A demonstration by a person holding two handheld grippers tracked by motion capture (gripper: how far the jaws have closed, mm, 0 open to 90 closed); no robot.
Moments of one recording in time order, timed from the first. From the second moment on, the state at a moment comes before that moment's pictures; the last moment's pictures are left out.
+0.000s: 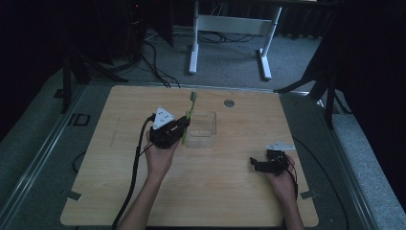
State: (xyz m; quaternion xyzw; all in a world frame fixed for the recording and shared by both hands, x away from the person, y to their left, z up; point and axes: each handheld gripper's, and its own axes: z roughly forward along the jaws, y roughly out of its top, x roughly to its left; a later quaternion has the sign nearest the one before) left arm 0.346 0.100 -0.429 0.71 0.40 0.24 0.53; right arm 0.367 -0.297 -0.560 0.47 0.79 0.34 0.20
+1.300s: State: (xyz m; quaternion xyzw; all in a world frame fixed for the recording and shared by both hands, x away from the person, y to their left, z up) left arm 0.357 0.096 -0.435 0.68 0.41 0.26 0.56; right arm 0.367 -0.297 -0.560 0.47 0.79 0.34 0.20
